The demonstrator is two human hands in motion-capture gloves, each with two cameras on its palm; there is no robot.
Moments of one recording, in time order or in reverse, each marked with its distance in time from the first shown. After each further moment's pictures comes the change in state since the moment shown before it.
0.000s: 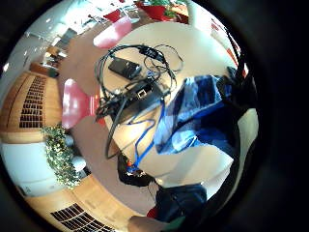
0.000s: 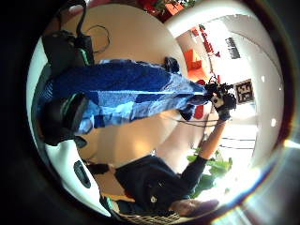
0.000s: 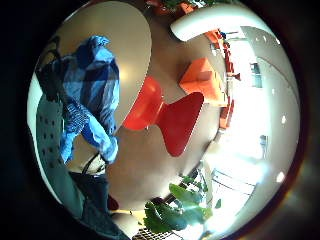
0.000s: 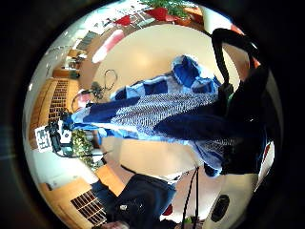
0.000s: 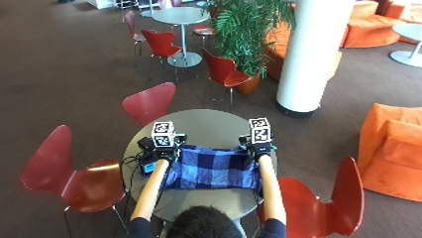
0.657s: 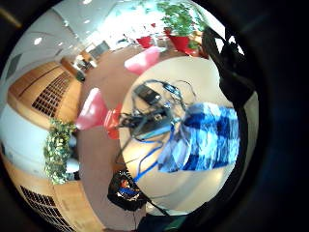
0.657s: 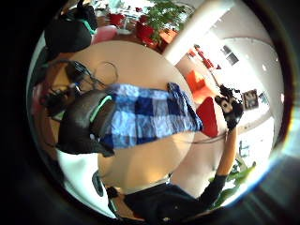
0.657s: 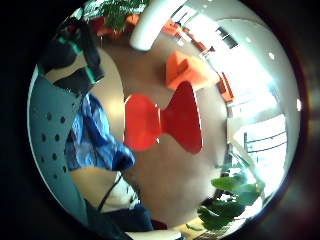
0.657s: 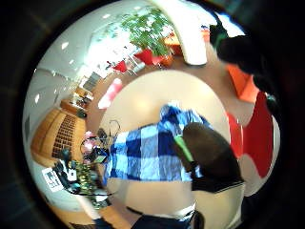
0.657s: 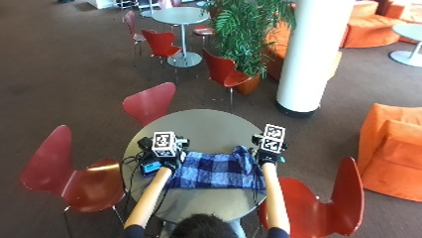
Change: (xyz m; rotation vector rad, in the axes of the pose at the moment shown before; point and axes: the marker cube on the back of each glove) left arm 0.004 0.013 -0.013 0.438 -0.074 -0.010; right arm 0.054 -0.017 0.037 0.280 -0.128 0.384
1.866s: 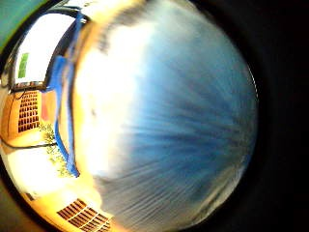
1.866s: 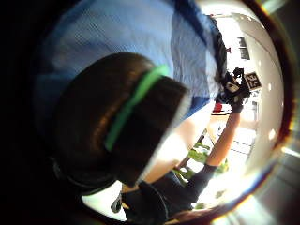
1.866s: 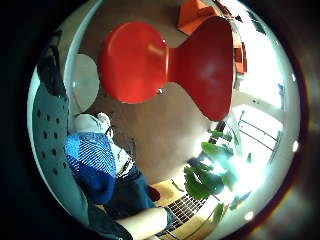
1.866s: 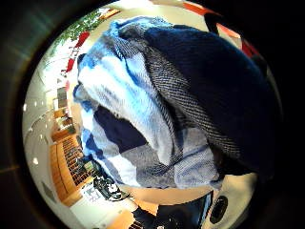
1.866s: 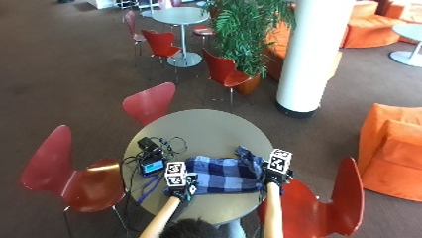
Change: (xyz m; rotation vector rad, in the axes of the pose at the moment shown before) left arm 0.048 0.159 0.100 -0.466 0.032 0.010; right arm 0.059 0.074 0.091 -0.406 0.078 0.194
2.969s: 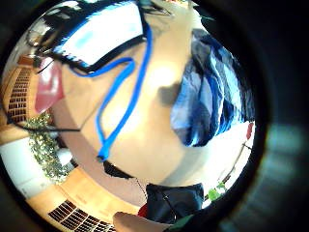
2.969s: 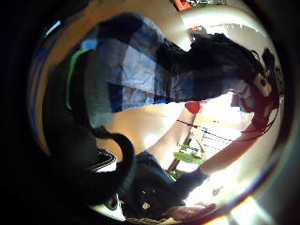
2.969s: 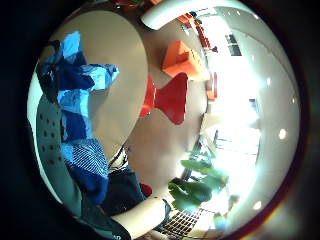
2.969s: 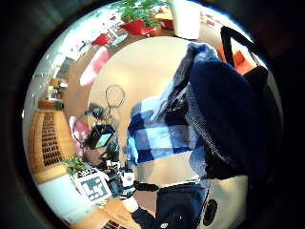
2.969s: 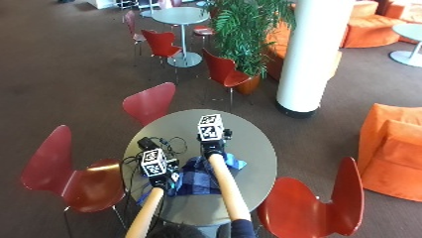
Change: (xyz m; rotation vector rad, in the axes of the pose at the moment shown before) left arm -0.067 -0.014 -0.048 -0.117 0.234 -0.061; right arm -0.273 0.106 -0.137 0.199 0.281 -0.233
